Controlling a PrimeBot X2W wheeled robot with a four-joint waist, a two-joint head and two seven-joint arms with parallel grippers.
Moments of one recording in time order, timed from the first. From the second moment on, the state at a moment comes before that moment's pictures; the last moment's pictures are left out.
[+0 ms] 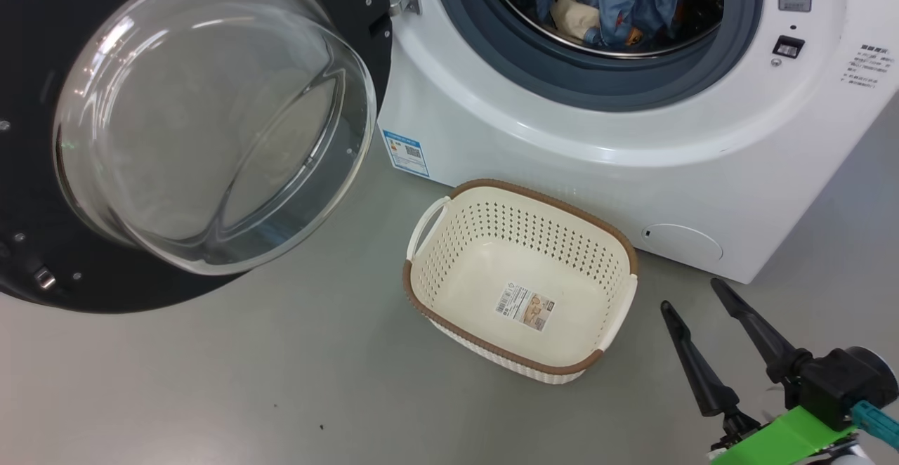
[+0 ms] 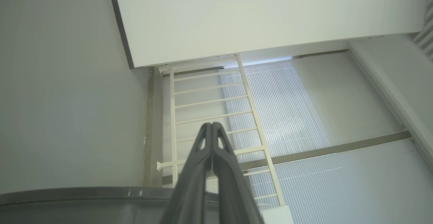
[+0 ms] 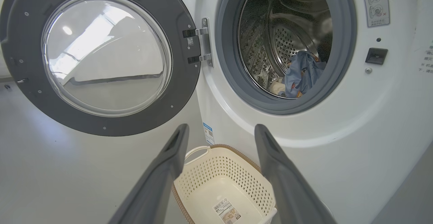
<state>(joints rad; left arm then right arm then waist) -0.53 0.40 0.47 0.42 -1.75 0.08 0.08 -0.02 -0.31 0.17 -0.02 0.29 0.13 -0.23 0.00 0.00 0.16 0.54</state>
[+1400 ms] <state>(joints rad) -0.72 0.44 0.29 0.81 -1.64 -0.03 0.21 0.06 -0.37 0.06 -0.21 0.29 0.13 -0.13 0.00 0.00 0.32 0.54</state>
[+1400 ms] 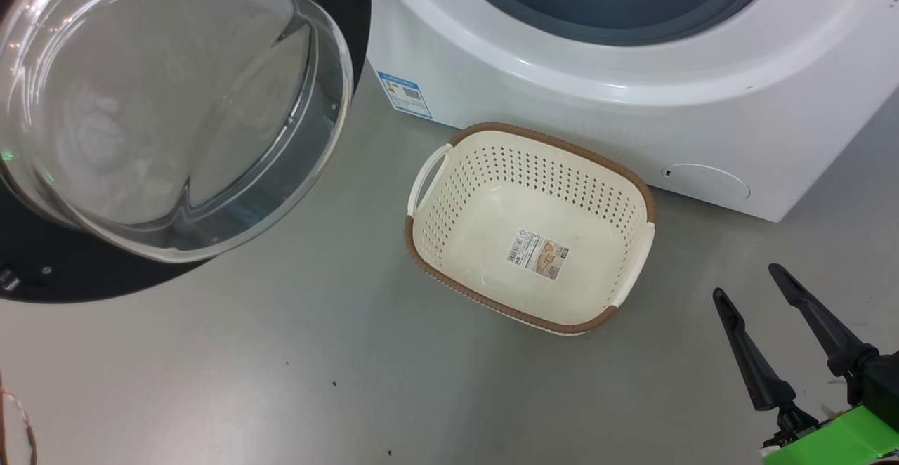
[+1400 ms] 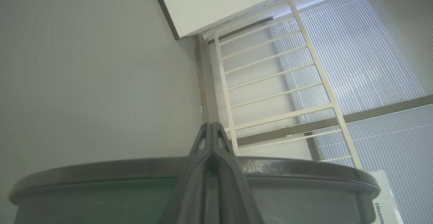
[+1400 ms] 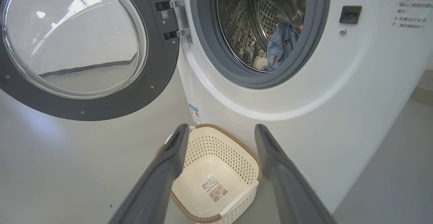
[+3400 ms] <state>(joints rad) -0.33 0.44 0.20 0.14 -1.76 -0.12 0.80 0.07 -0.31 0.03 -0.19 0.29 0.13 -0.17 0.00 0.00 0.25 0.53</state>
